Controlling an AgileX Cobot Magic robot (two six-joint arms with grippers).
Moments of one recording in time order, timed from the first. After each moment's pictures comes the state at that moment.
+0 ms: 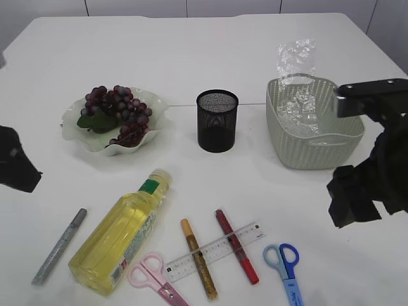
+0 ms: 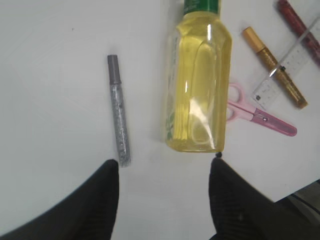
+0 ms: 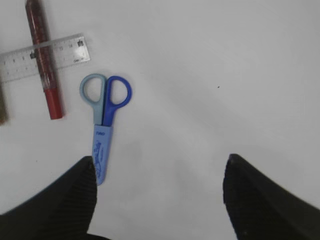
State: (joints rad) left arm -0.29 1.29 -0.96 -0.22 0.99 0.09; right arm 0.39 1.34 -0.91 -0.03 0.96 0.20
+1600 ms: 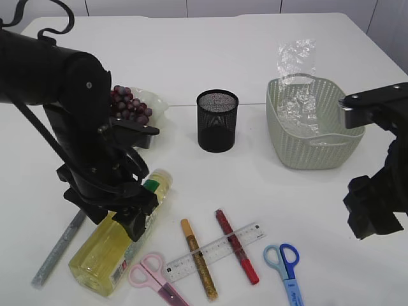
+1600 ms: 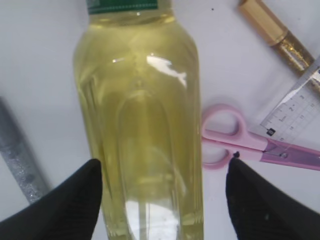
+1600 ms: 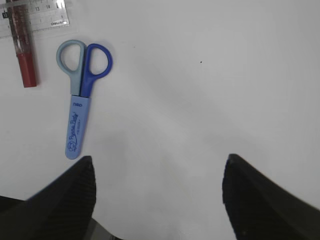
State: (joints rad) left arm -0.59 1.90 -1.21 -0.09 0.95 -0.10; right arm 0.42 1.32 -0.91 -0.10 1.06 0.21
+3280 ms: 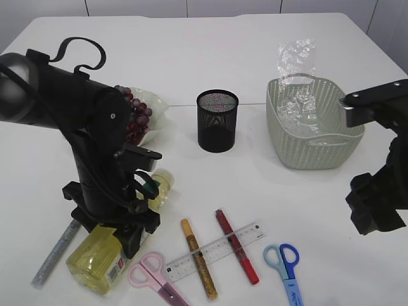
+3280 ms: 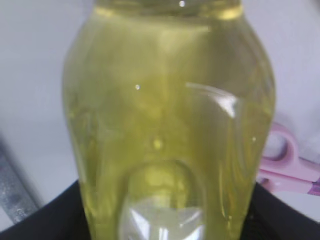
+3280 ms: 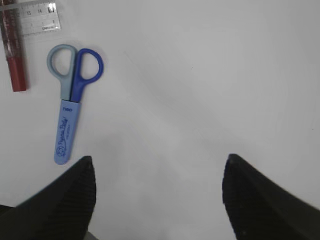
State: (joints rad) left arm -0.59 2.03 -1.23 -0.04 0.94 -0.16; right arm 0.42 1.32 -0.91 -0.14 1.05 0.21
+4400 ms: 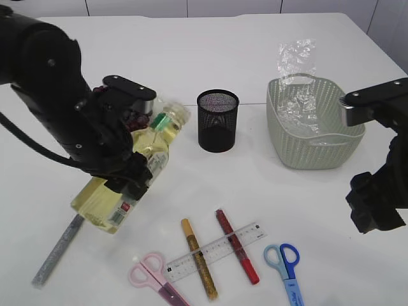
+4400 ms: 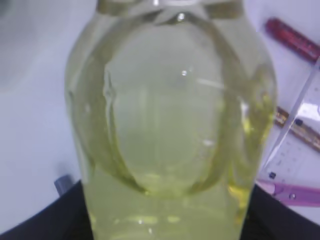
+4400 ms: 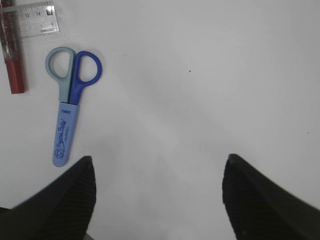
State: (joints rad) left arm -0.59 1.76 -1.18 0.00 0.77 0.01; right arm 0.42 1.32 -0.91 -0.15 1.04 0.21
